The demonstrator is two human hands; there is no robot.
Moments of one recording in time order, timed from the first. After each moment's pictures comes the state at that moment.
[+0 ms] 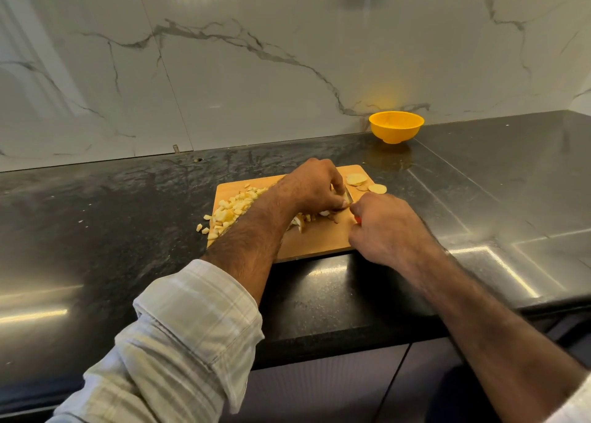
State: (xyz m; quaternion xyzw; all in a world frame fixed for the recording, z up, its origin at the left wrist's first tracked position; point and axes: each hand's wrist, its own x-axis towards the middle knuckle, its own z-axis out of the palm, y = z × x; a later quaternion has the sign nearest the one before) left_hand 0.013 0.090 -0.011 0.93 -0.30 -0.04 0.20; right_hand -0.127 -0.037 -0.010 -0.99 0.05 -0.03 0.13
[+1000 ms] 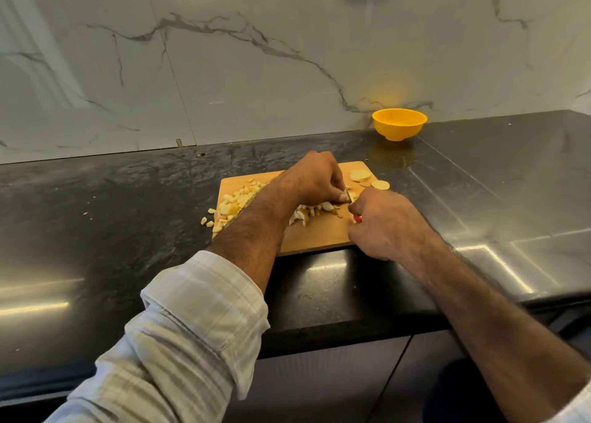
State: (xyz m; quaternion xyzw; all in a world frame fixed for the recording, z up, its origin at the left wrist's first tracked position) left_hand 0.009 0.092 -0.004 0.93 -0.29 -0.05 0.23; right_hand -0.132 -0.028 -0.002 -0.99 0.06 -0.01 0.14
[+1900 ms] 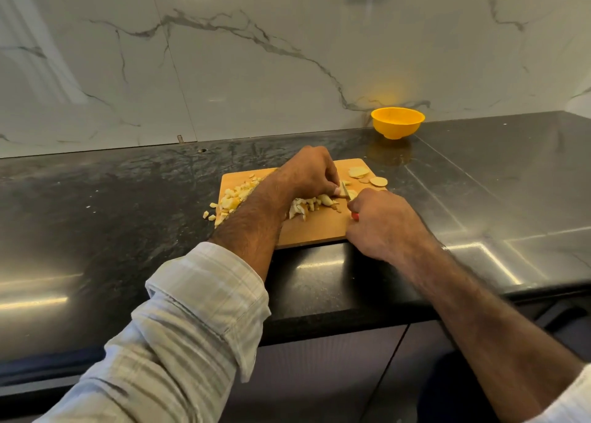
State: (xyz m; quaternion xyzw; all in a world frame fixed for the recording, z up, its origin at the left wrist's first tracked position) left_hand 0.008 0.103 -0.005 0.93 -0.27 -0.04 0.26; right_hand -0.141 -0.023 -0.006 -0.99 0.06 -0.02 0.14
